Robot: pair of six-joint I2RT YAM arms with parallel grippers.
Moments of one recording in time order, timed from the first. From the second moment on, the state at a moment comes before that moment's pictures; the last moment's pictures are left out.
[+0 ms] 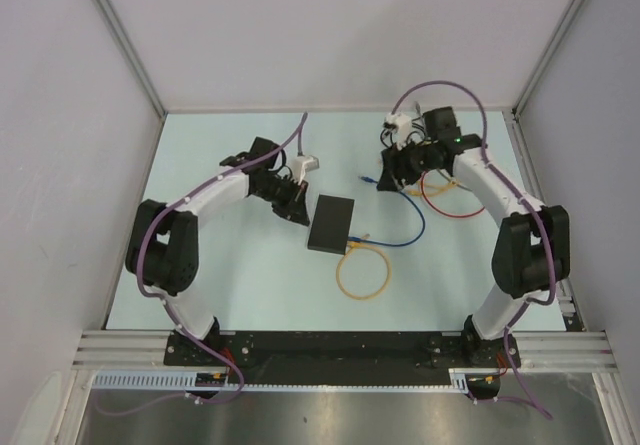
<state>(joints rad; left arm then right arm) -0.37 1.74 1.25 -0.66 0.70 0.19 0.19 1.70 1.45 -0.67 -0.62 -0.34</state>
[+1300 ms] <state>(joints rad) -0.44 1.93 1.37 -0.67 0.68 0.26 0.34 1.96 1.29 -0.38 -0.82 0.00</state>
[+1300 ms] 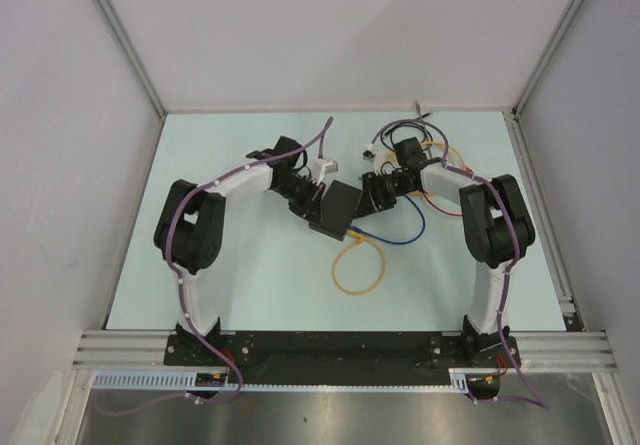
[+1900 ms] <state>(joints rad) -0.45 2.04 1.45 -0.65 0.66 0.18 0.28 2.09 1.30 -0.40 -1.01 -0.03</state>
